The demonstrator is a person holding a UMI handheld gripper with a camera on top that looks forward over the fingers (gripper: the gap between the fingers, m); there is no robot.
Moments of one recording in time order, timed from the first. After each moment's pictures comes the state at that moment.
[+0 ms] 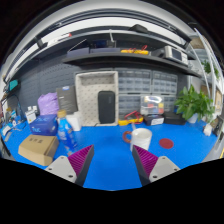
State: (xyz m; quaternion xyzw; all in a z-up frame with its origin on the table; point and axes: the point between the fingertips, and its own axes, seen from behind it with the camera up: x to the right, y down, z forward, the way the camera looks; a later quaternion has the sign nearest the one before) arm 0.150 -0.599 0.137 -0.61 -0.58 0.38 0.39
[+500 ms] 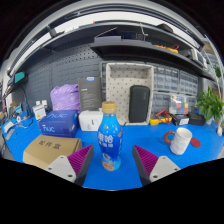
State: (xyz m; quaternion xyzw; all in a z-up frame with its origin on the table) arm 0.084 -0.759 0.095 -0.58 -0.60 0.40 0.37
